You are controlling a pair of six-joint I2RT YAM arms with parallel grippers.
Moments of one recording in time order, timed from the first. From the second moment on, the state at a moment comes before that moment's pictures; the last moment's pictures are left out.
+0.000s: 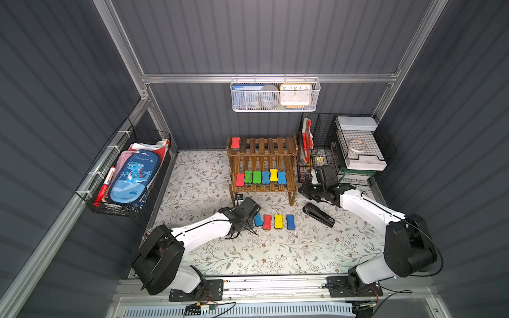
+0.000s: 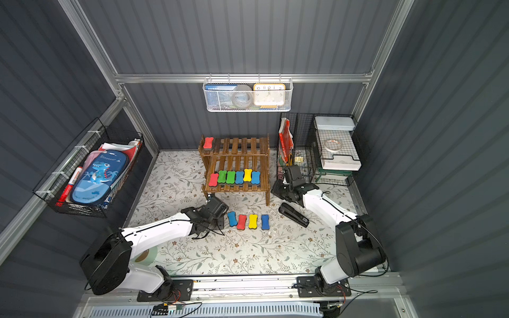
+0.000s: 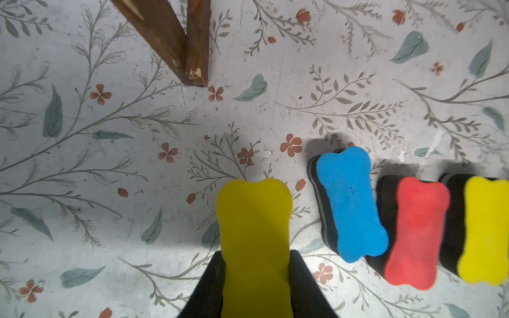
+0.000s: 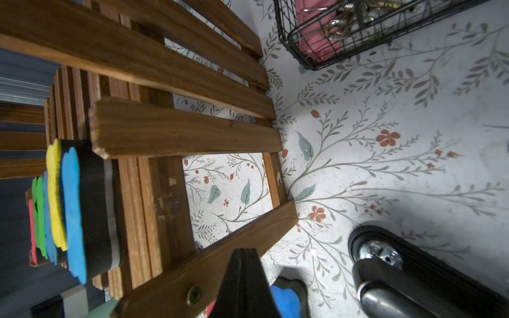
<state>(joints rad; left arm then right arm) -0.78 1.47 0.79 -0.51 -0.26 -0.70 0.33 1.51 1.00 -0.32 -0.22 0.79</state>
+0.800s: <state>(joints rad) -0.78 1.51 0.79 -0.44 -0.25 -0.63 0.33 1.48 1.00 -0.32 -0.22 0.79</state>
